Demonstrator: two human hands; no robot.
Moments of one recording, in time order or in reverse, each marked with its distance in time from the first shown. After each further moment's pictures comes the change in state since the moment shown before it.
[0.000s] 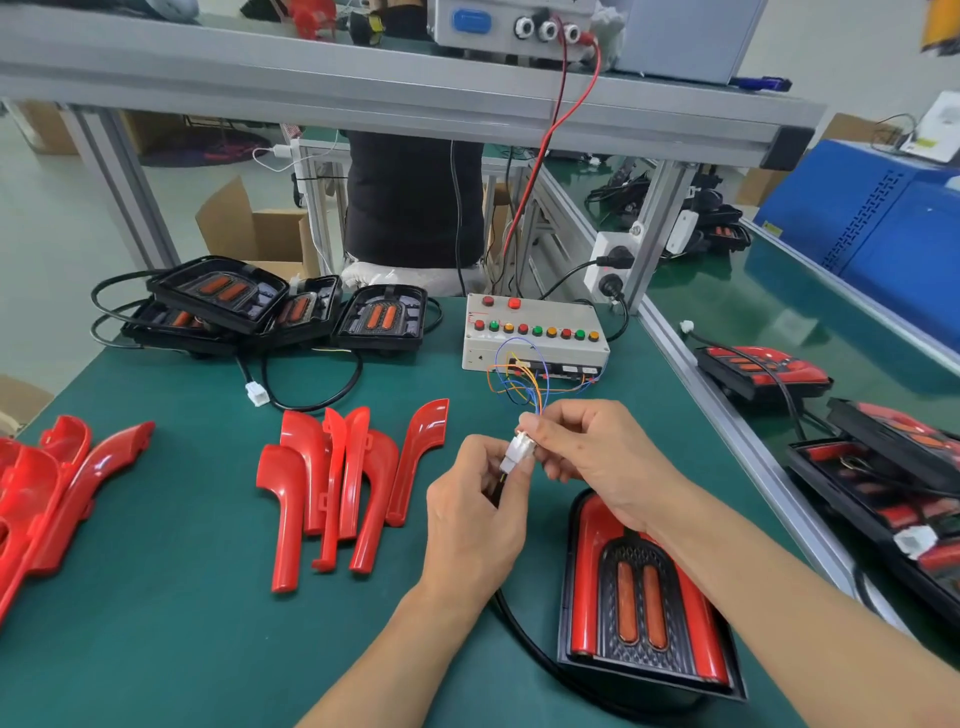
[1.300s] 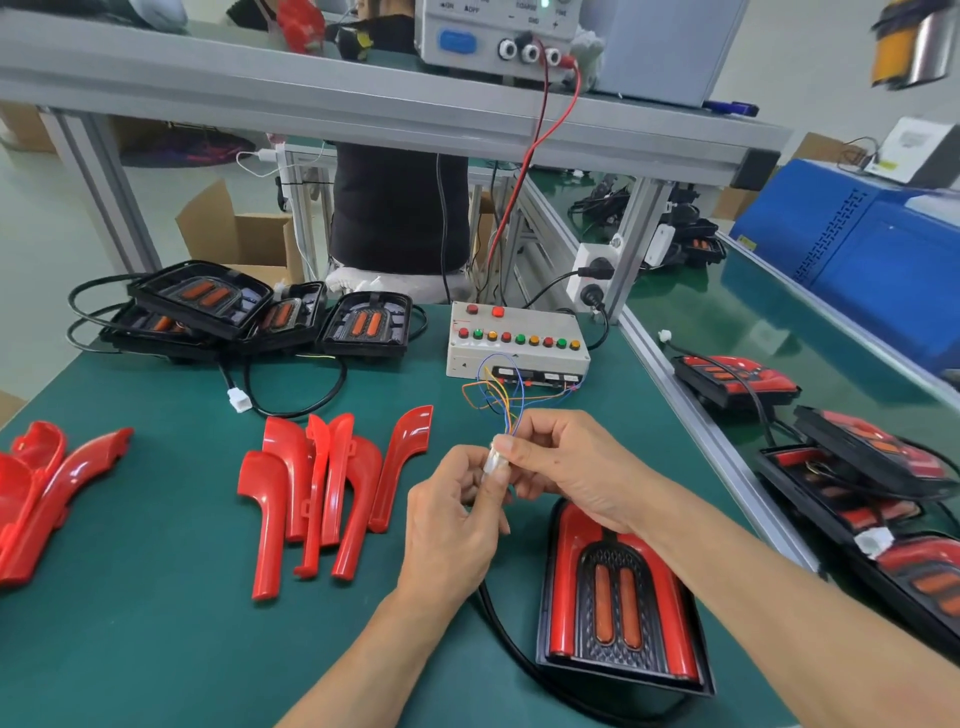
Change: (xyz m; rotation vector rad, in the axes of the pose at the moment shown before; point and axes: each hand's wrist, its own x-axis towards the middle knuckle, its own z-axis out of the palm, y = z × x) left_hand 0.001 -0.005 -0.004 -0.144 -0.104 -0.019; right_hand -0.001 -0.003 -0.002 0.049 -0.196 0.025
